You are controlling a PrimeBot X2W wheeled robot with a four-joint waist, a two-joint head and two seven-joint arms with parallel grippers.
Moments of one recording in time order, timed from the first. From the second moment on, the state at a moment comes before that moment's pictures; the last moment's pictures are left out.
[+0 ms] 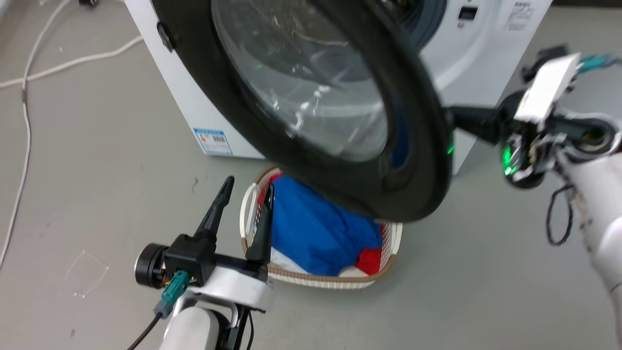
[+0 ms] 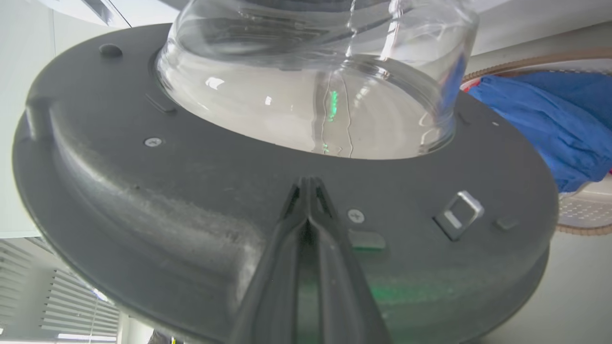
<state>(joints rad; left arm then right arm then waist) -0.19 0.05 -0.21 0.12 -0.16 -0.05 -0.26 -1.02 -0.29 0.41 0.95 1.72 0.13 0.86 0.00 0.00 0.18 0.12</state>
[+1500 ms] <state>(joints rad) -0.11 0.05 -0.14 0.21 -0.24 -0.06 -0.26 -0.23 -0.27 0.15 0.22 1.56 0.13 0.06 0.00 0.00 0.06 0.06</state>
